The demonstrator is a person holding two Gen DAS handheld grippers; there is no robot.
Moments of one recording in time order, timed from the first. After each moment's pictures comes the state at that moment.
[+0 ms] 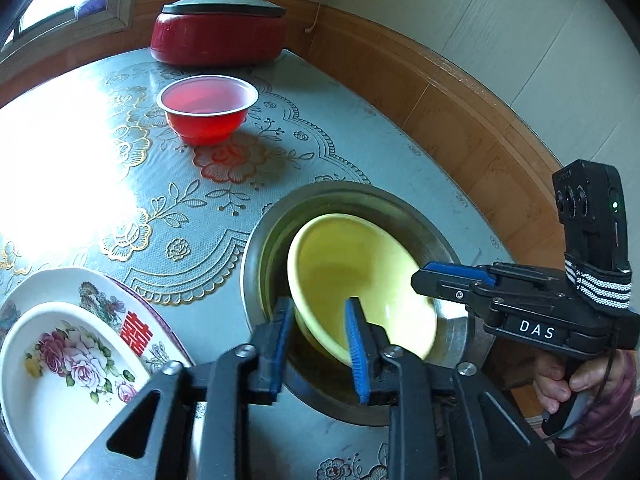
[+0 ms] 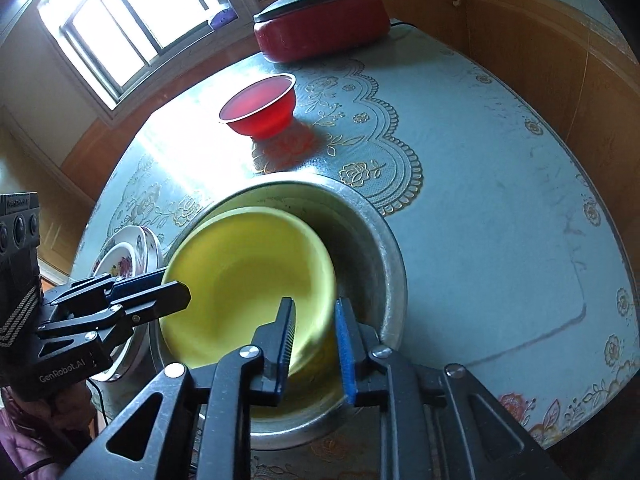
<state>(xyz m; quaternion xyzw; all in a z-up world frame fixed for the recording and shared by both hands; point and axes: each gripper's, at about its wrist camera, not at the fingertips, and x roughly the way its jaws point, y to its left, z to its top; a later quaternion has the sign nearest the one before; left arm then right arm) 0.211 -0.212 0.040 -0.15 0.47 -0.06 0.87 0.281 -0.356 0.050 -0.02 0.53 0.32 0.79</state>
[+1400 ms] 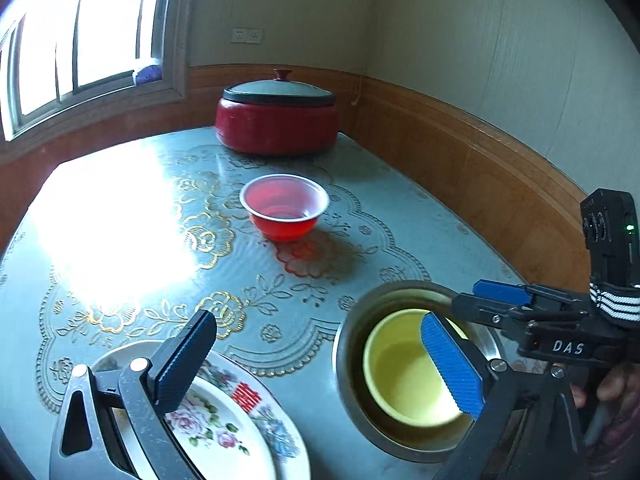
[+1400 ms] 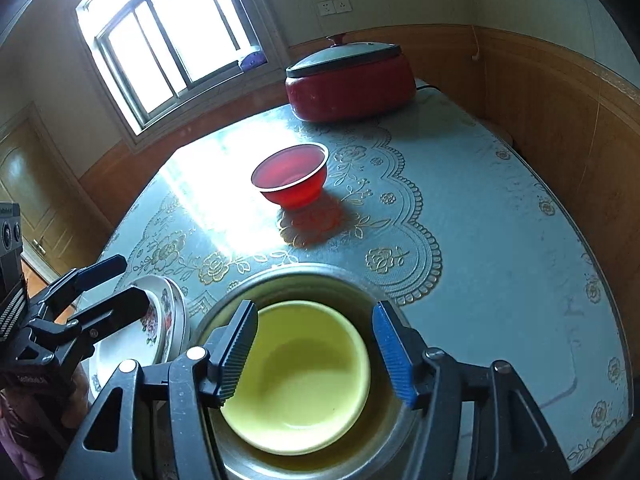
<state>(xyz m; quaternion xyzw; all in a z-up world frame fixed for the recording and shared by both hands) 0.205 -0.175 0.088 -0.10 0.36 0.06 0.93 0.301 -0.338 0.088 0.01 0.45 0.36 0.82</state>
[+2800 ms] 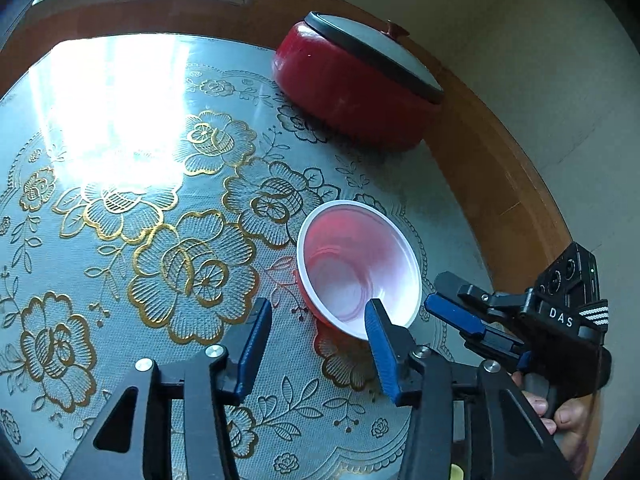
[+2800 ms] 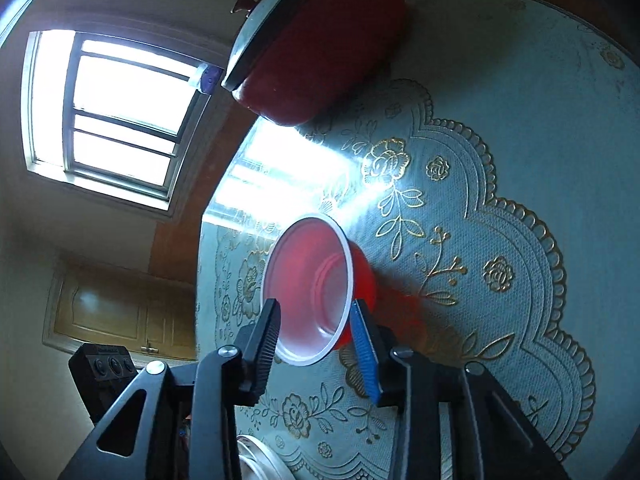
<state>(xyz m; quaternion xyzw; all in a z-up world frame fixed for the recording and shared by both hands) 0.357 -0.049 0.044 -0.30 0.44 0.08 0.84 0.498 -0.228 0.023 0.25 0.59 0.37 0.67</state>
